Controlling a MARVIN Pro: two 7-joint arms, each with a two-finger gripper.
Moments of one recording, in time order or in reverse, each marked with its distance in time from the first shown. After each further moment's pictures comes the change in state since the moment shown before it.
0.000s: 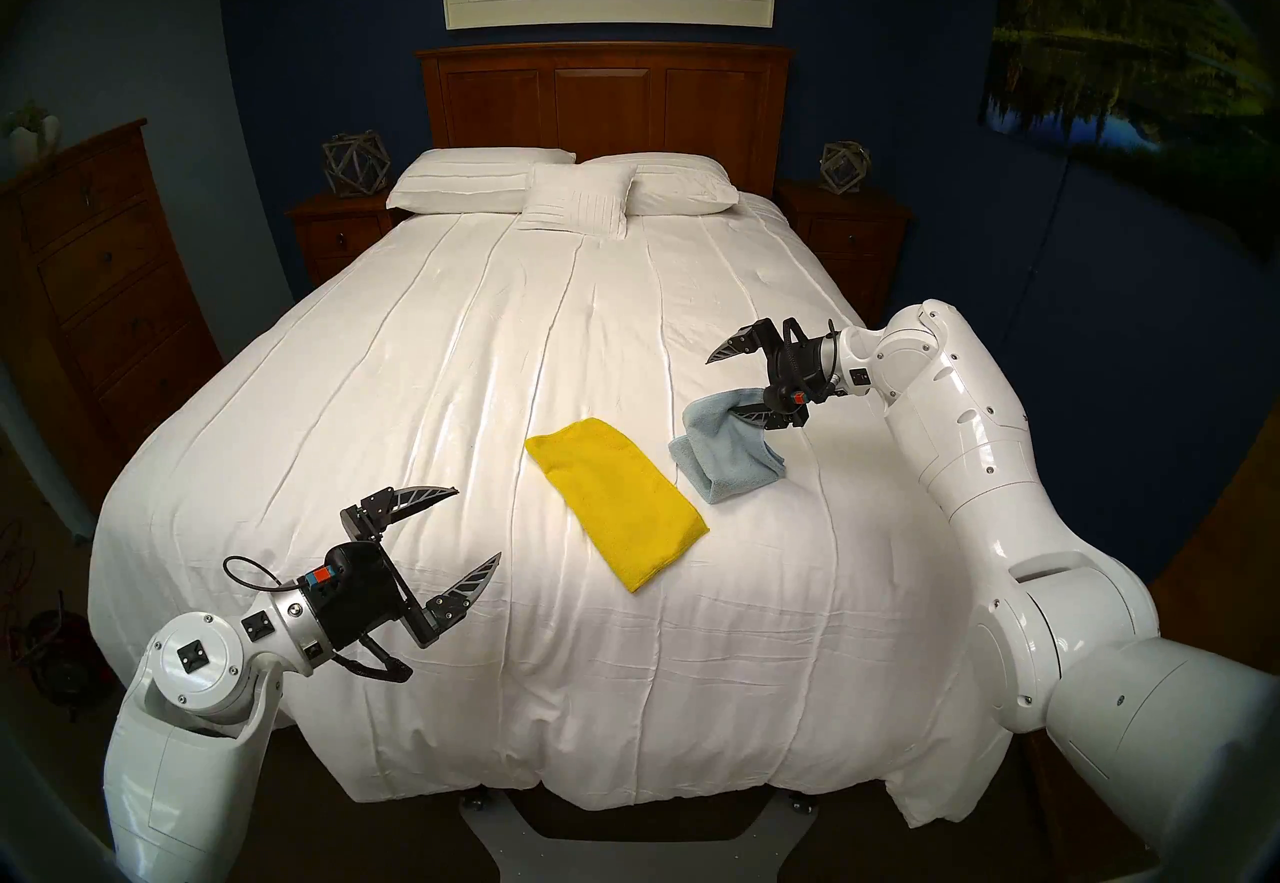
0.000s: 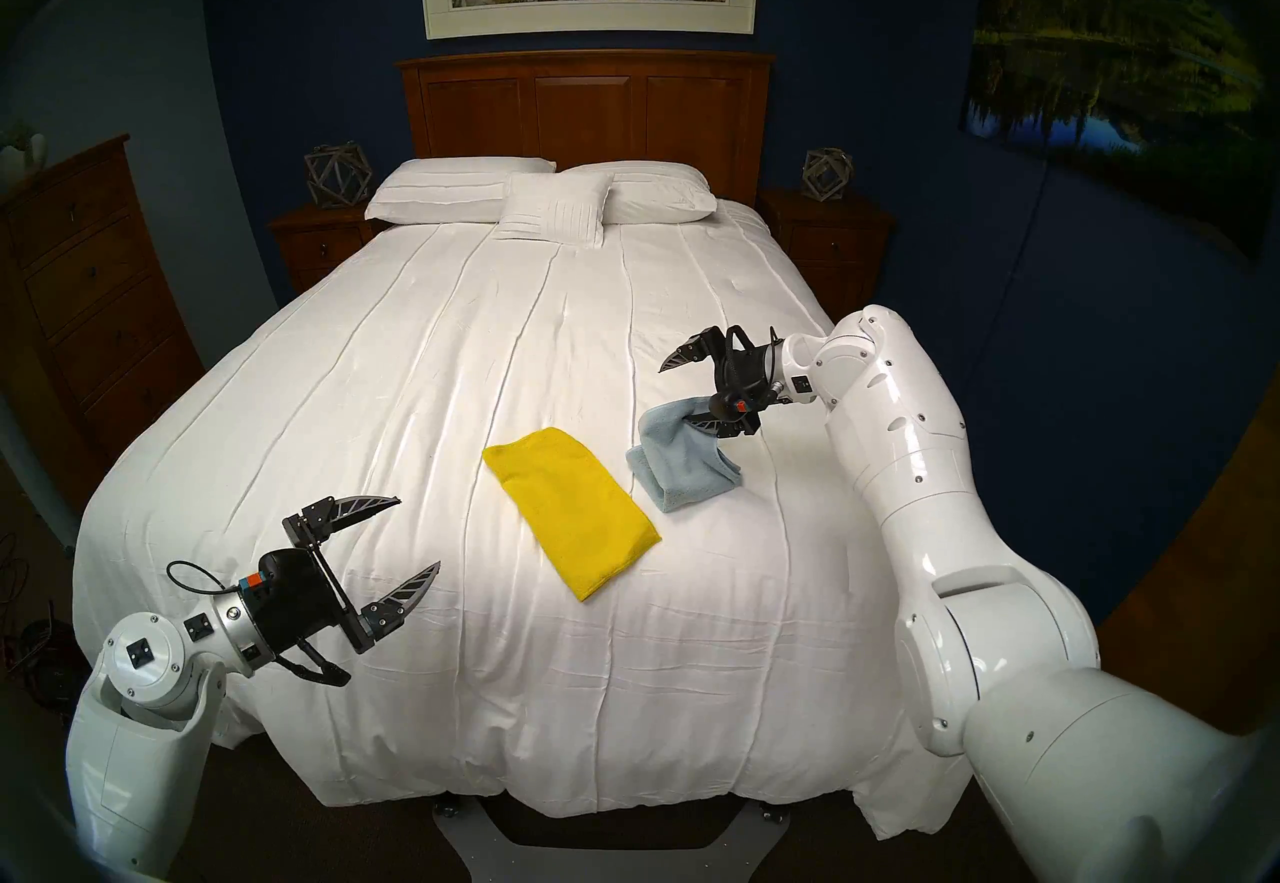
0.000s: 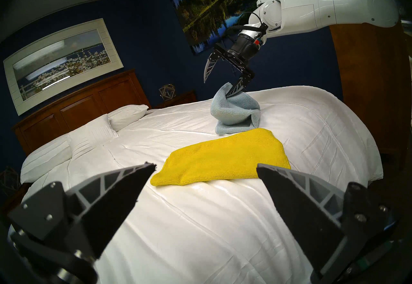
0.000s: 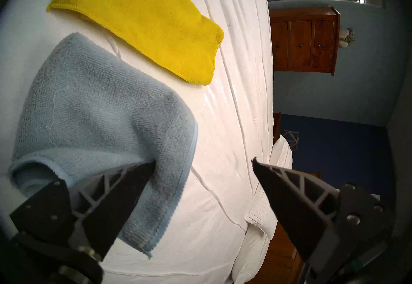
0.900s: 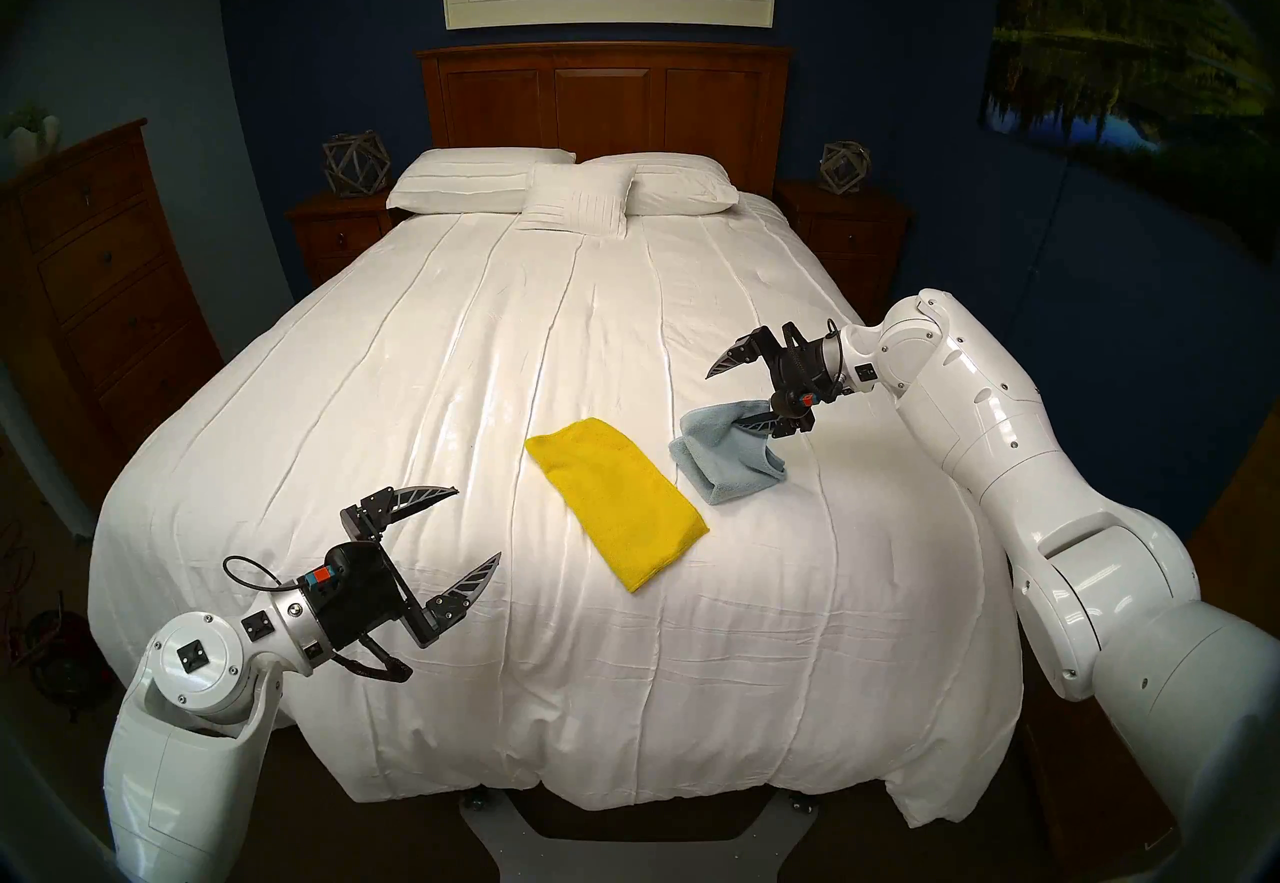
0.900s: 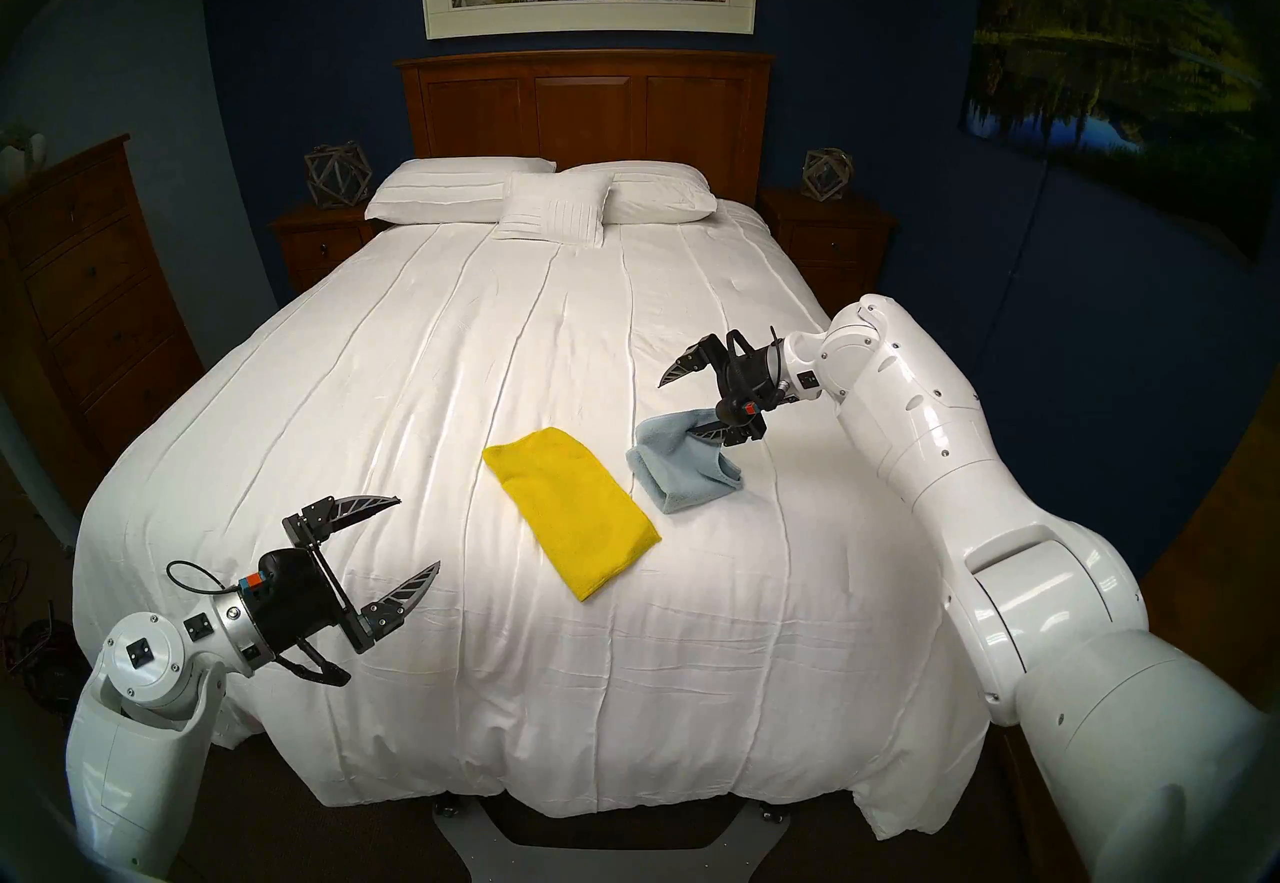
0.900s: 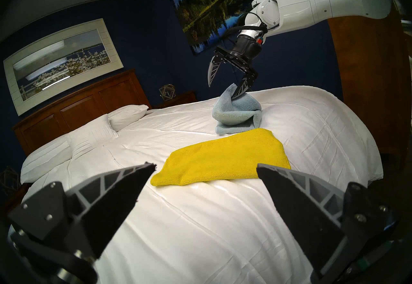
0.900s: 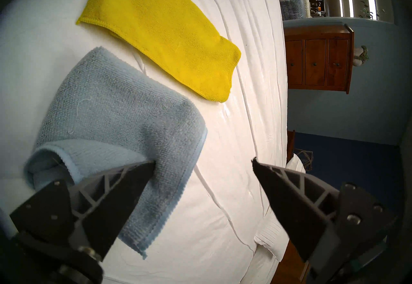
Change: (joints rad) left arm -0.001 -0.002 -0.001 0.000 0.001 0.000 -0.002; right arm 0.089 0.132 -0.272 0.047 0.236 0.000 0.000
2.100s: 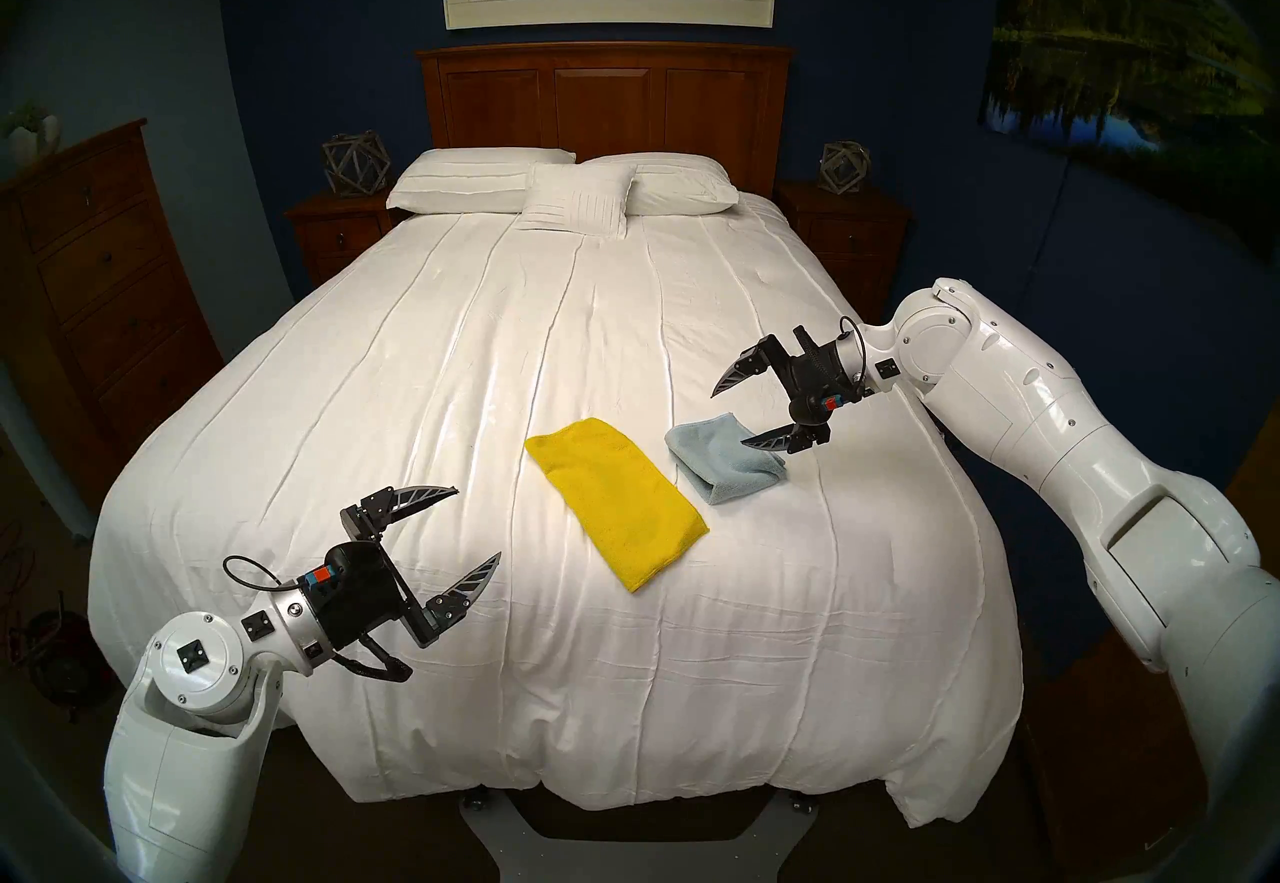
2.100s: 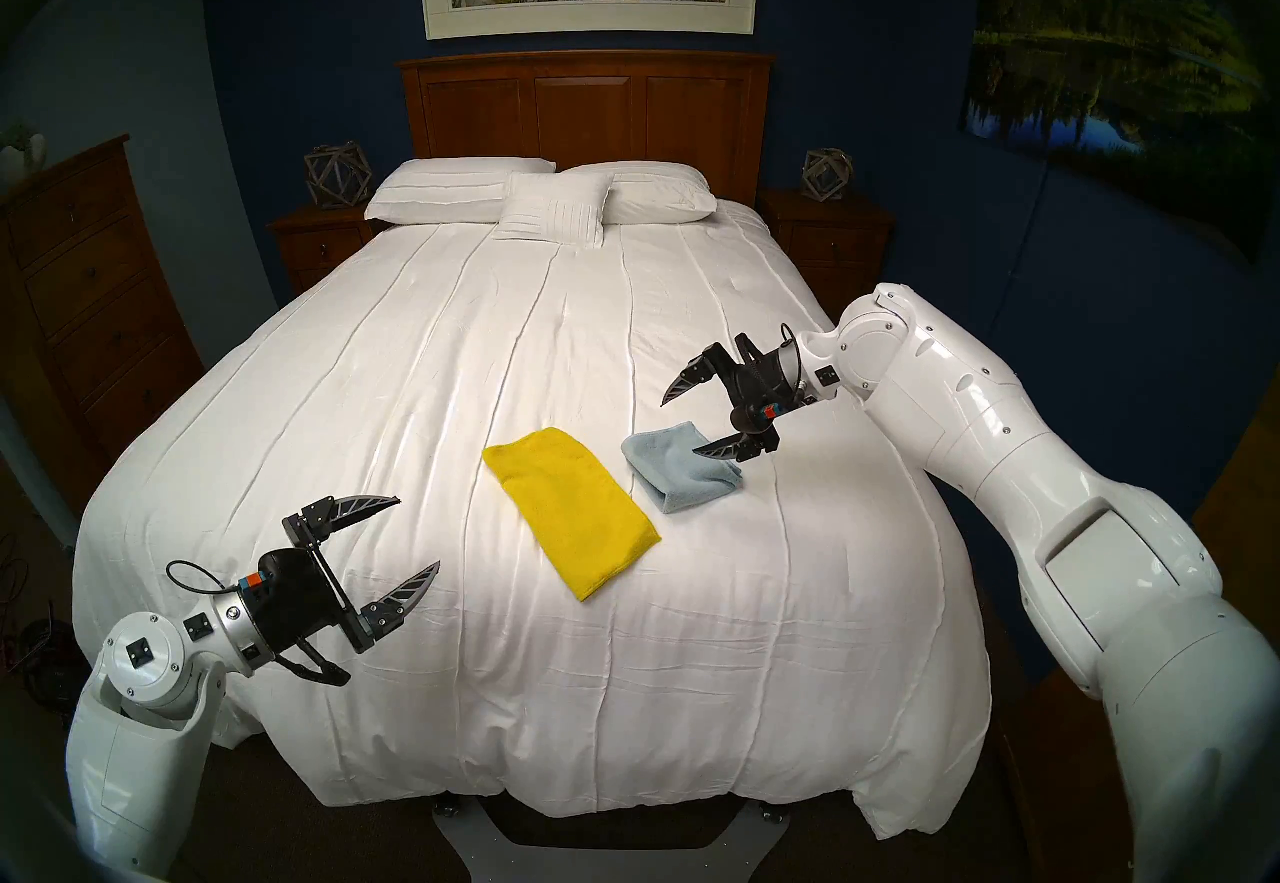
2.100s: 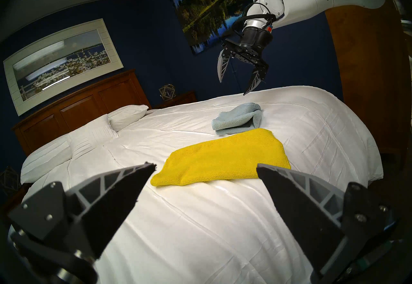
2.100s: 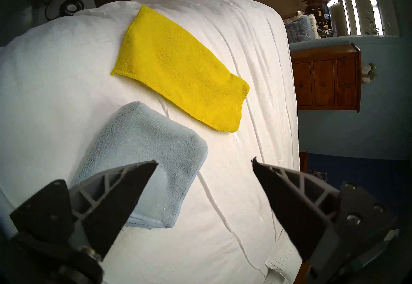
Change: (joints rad) left arm -0.001 -0.002 -0.001 0.000 0.001 0.000 -0.002; right arm 0.102 0.215 -0.370 -0.132 0.434 0.080 0.077
